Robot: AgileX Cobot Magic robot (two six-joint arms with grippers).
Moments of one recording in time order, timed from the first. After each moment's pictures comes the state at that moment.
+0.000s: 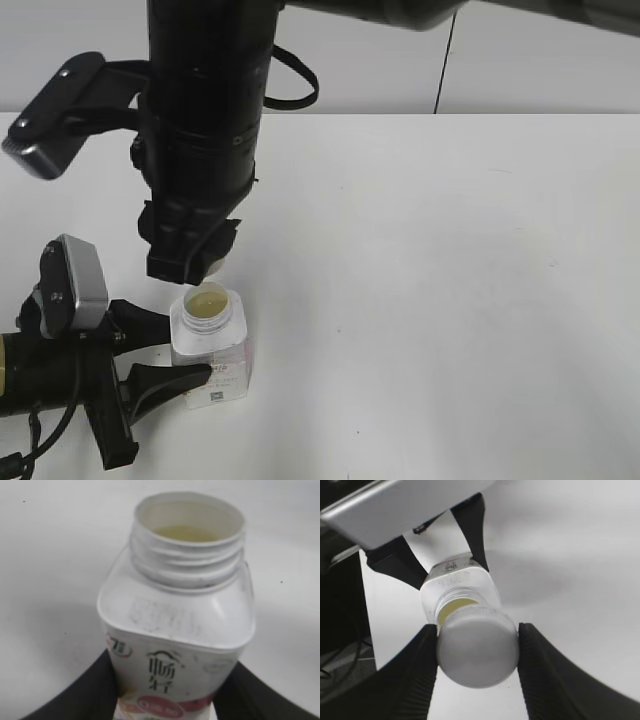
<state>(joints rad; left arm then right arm) -0.15 1.90 -0.28 1.03 -1.08 -0.04 0.95 2.08 -1.89 0.12 1.22 -0.65</state>
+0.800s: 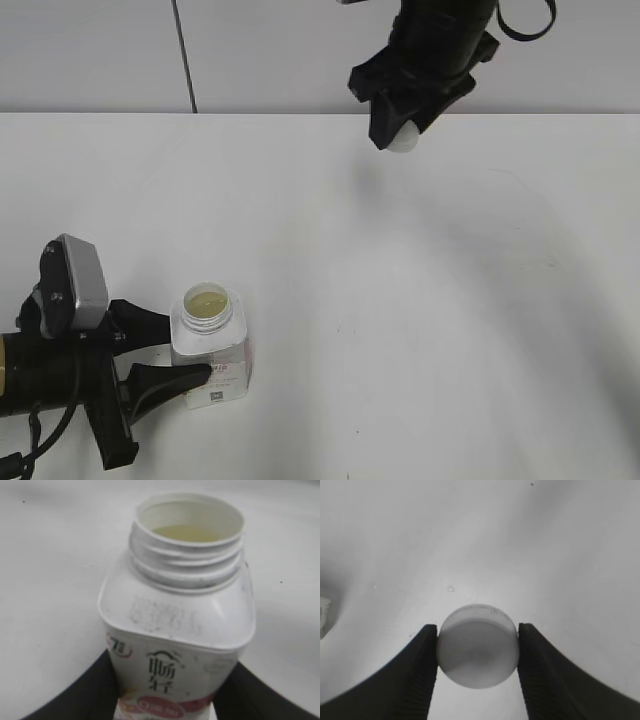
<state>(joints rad) -0.15 1.90 -0.28 1.03 -1.08 -0.04 0.48 2.04 -1.88 0.13 1.22 -0.21</state>
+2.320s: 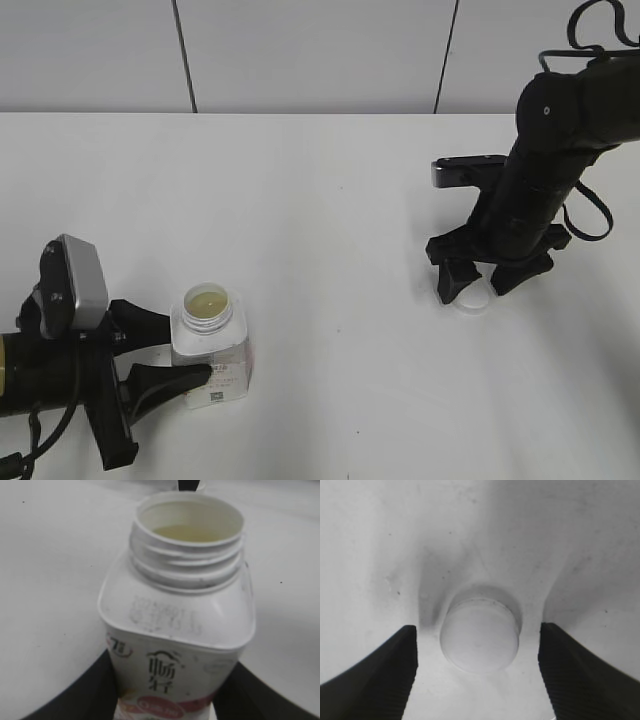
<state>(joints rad) -0.15 1.90 -0.28 1.03 -1.08 -0.04 0.30 2.04 -1.21 0.20 0.76 -0.11</state>
